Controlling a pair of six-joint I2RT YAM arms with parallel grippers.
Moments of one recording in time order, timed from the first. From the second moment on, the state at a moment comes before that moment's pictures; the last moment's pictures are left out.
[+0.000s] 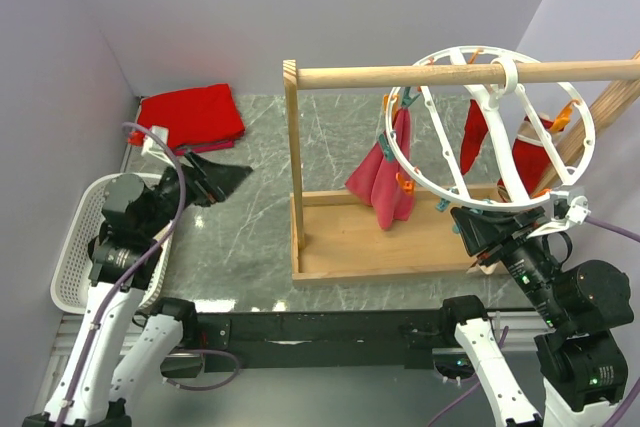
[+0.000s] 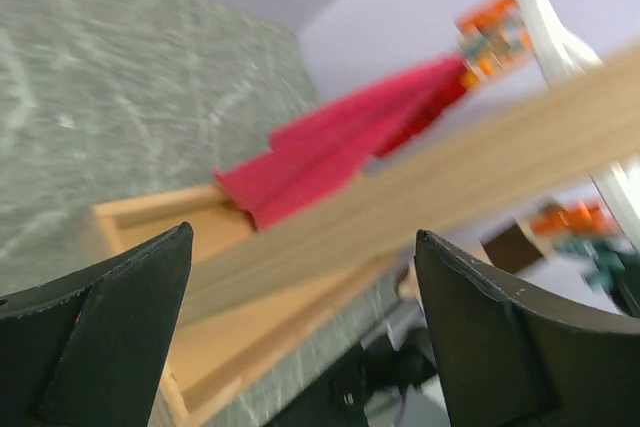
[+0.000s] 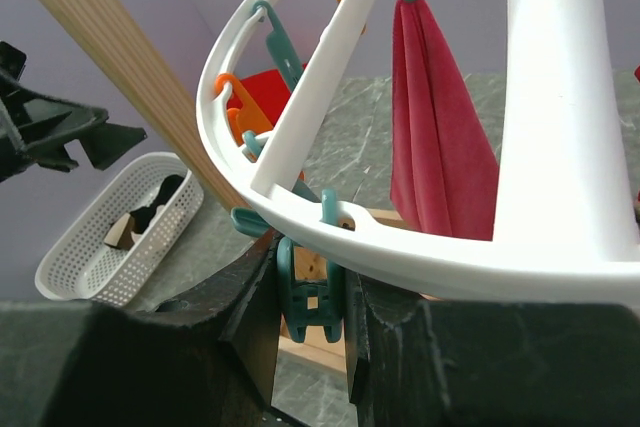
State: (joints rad) left arm -0.14 0.64 0.84 -0.23 0.46 -0.84; right arm 0.13 0.38 1.26 -0.84 -0.30 0.38
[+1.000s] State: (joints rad) left arm -1.35 1.03 0.86 0.13 0.20 -0.53; right arm 0.13 0.38 1.21 -0.80 -0.36 0.46
